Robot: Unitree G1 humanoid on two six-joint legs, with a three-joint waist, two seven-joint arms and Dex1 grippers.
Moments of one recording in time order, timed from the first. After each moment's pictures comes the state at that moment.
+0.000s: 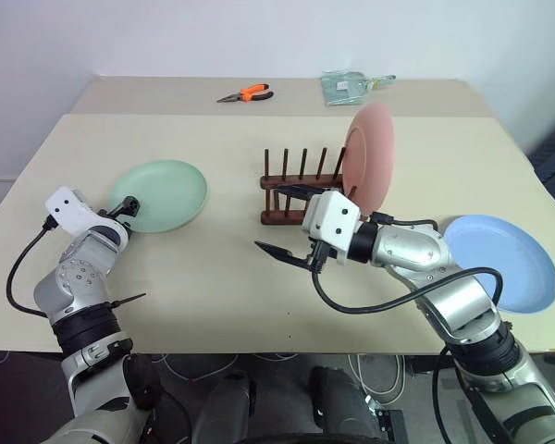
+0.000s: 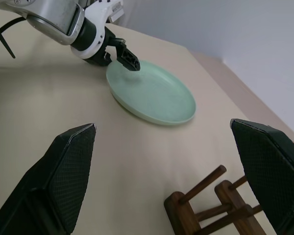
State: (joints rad) left arm -0.54 0.27 0.68 0.14 -0.55 0.82 0.13; right arm -0.48 -0.53 0.33 -0.48 0.19 0.40 0.65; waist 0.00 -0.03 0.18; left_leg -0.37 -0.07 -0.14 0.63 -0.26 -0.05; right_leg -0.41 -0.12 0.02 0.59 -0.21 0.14
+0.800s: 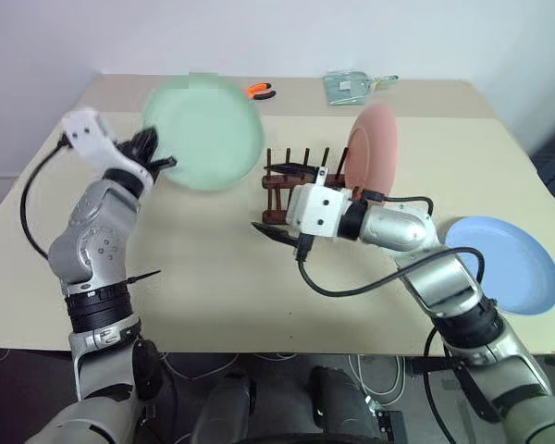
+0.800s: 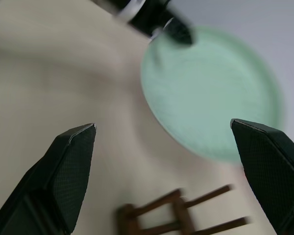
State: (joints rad) left arm -0.65 0.30 0.36 -0.14 -0.56 0.64 -0.11; right arm -0.67 -0.49 0.41 -0.27 -0.11 0.15 0.67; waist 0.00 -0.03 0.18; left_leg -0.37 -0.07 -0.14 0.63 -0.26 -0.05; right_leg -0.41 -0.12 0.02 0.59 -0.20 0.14
